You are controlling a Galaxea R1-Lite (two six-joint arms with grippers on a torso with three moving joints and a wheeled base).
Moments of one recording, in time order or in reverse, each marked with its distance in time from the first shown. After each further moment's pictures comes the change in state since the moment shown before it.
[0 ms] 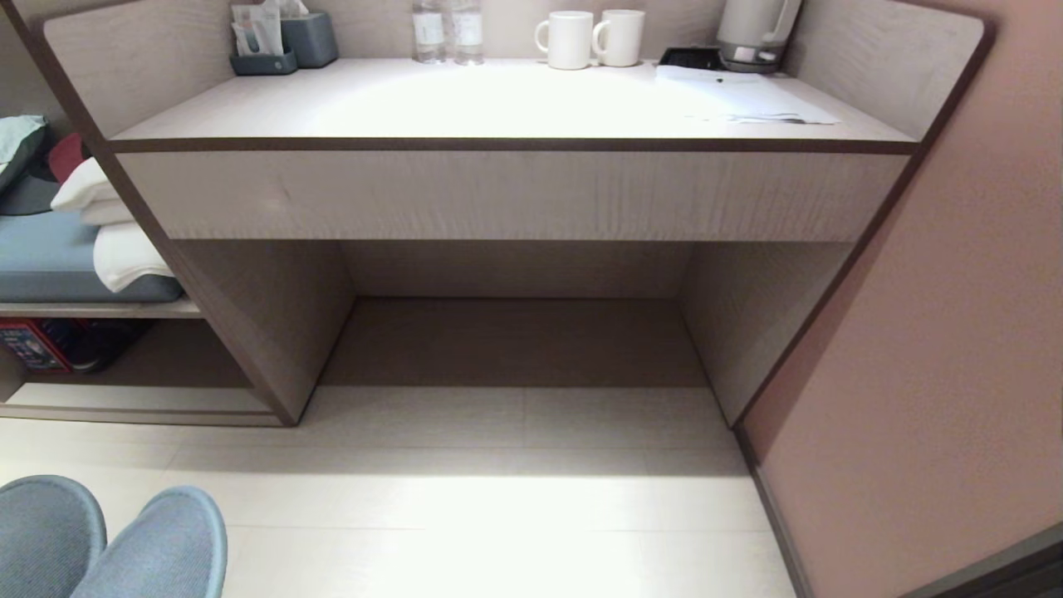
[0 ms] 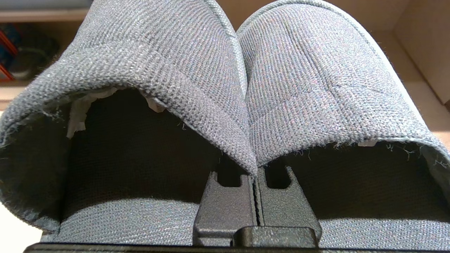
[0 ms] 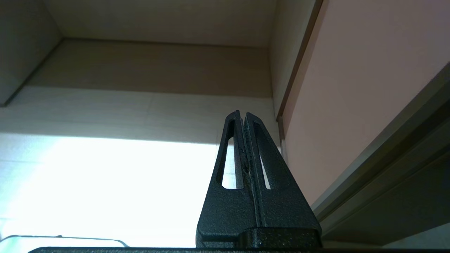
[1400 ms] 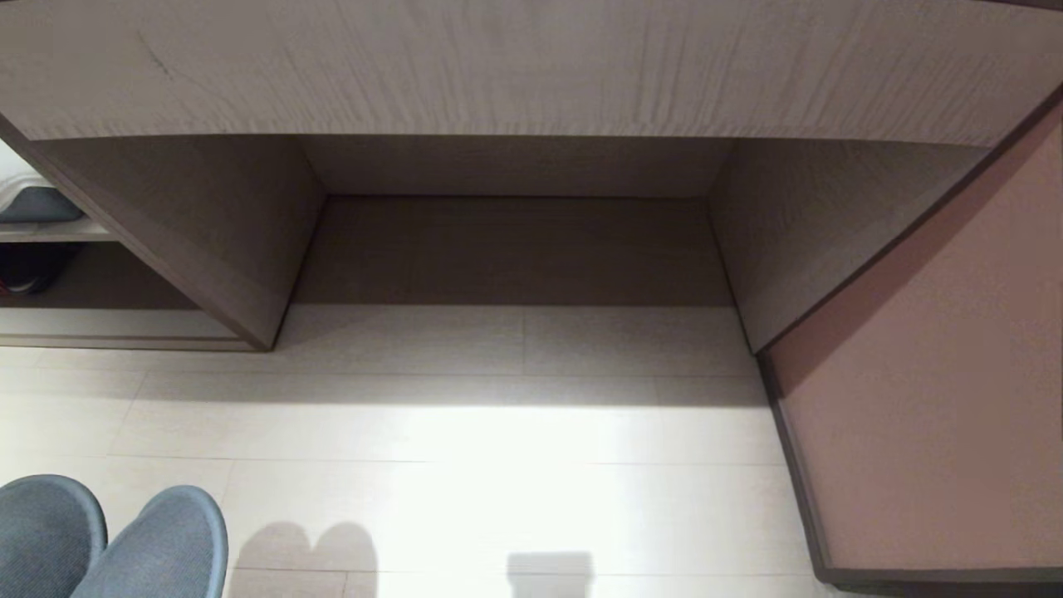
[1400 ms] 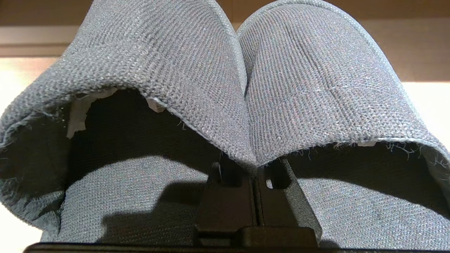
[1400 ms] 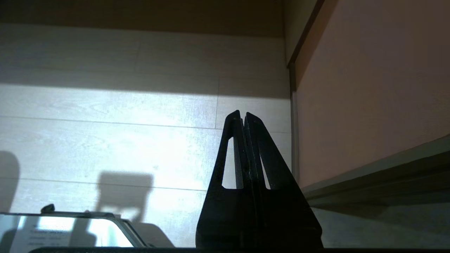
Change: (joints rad) left arm 0.001 0.000 0.000 0.000 0.000 0.000; right arm 0.001 0.000 0.000 0.000 0.000 0.000
